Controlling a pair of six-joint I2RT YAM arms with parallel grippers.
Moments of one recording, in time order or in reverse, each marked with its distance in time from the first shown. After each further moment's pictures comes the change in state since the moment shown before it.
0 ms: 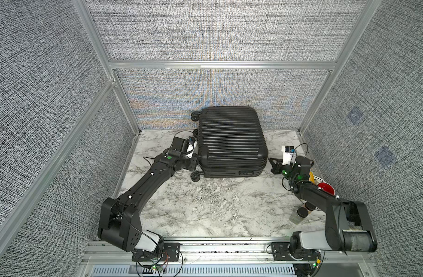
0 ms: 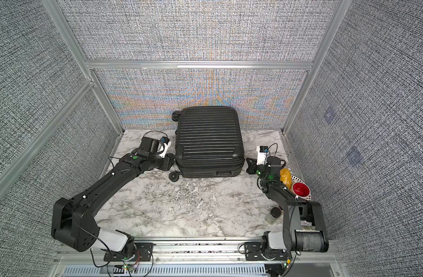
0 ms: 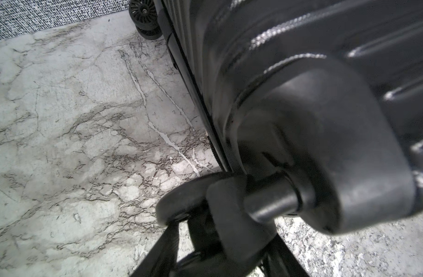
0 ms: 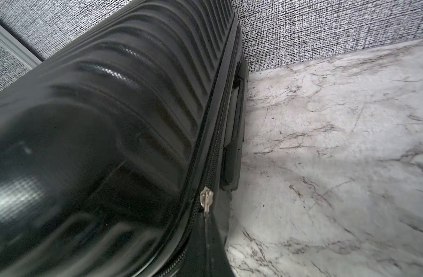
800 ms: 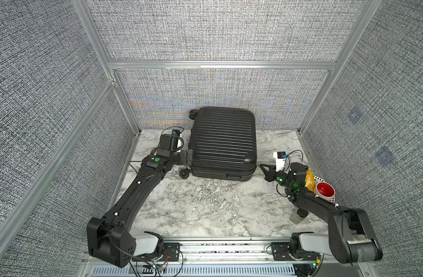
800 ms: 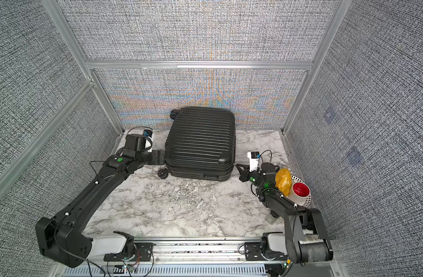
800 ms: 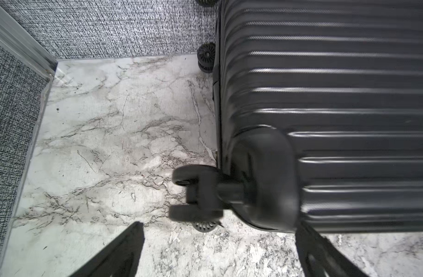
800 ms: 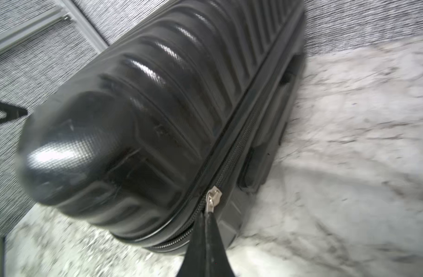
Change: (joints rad) left arm 0.063 -0.177 0.023 -0.034 -0.121 -0.124; right arm 0.161 -0.172 -0.183 0.074 -0.076 0.071
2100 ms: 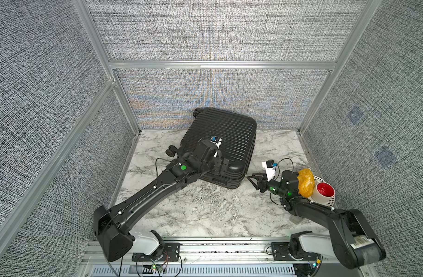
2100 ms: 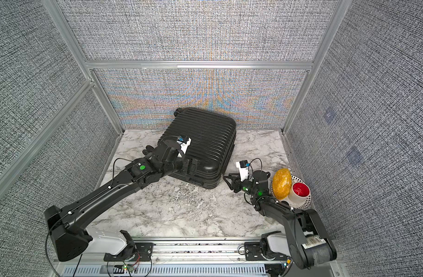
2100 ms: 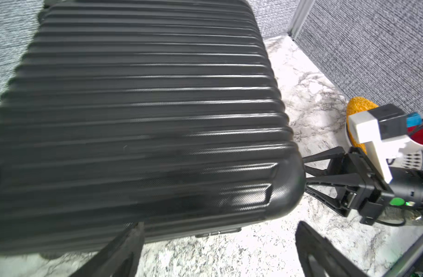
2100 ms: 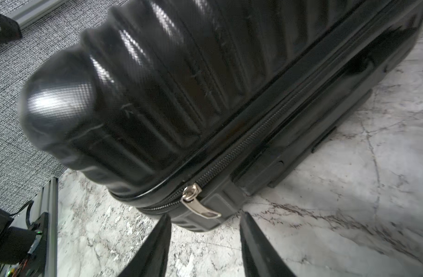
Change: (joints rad) left arm -0.494 0.078 0.147 -0.018 -0.132 -0.124; right arm 0.106 0.055 -0.077 0.087 -0.095 -0.032
